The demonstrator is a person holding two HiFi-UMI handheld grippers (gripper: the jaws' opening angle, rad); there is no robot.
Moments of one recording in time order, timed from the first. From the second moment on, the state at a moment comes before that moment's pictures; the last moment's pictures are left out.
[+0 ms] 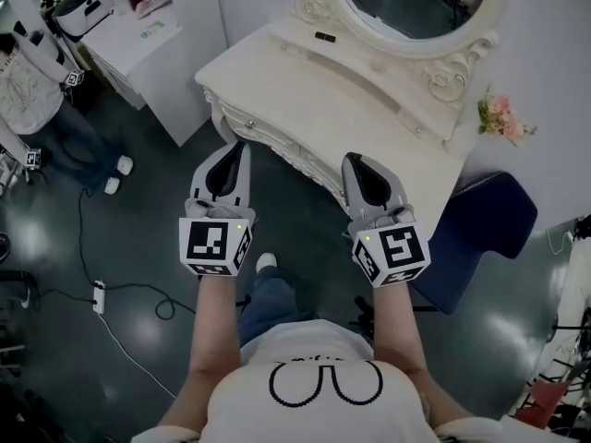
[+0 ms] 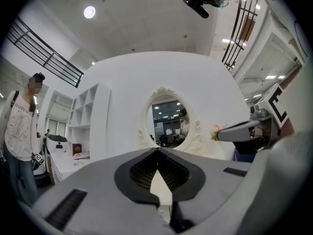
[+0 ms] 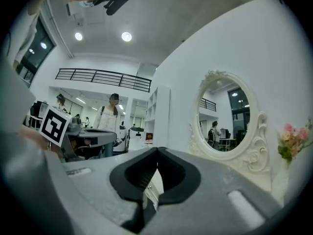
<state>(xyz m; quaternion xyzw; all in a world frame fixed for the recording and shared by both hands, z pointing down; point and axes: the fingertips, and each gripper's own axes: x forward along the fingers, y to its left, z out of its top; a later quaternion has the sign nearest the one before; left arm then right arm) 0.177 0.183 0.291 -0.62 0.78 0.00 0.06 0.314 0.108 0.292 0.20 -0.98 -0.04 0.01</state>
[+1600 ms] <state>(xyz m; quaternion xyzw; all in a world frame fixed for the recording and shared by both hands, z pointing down) -0.152 -0.056 0.347 -0.67 0.74 -0.03 -0.01 -0.019 -0.130 0.364 0.26 -0.96 0.02 0.07</state>
